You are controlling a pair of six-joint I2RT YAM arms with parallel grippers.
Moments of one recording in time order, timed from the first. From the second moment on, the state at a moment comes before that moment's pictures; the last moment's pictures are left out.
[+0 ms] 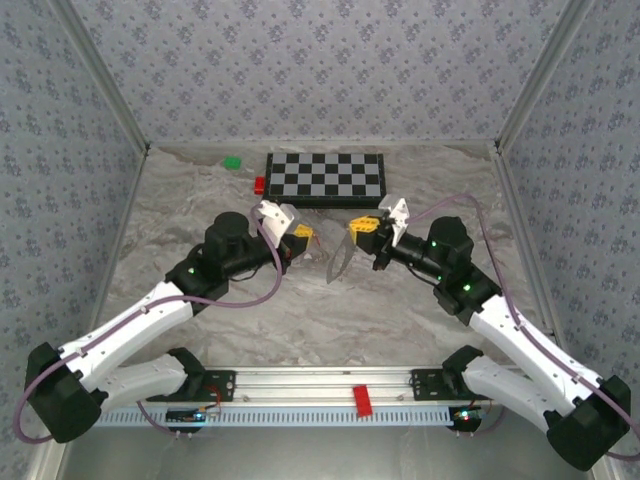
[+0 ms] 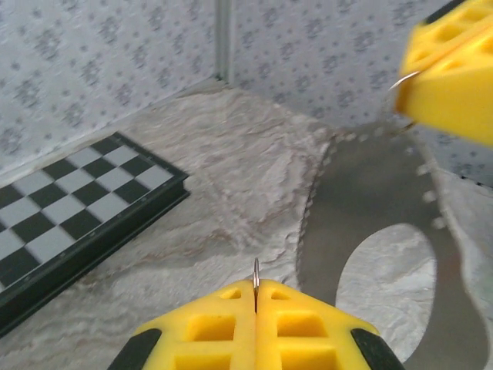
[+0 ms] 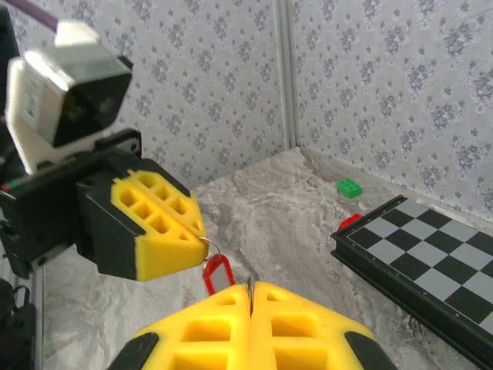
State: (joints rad) left arm -0.75 1.02 0.82 -0.03 0.27 -0.02; right arm 0.60 0.88 0.72 0.10 -0.43 0.07
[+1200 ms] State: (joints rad) left arm -0.67 1.10 0.91 -0.05 0.67 0.01; right arm 0.60 0.95 0.81 0.00 -0.63 -0.07
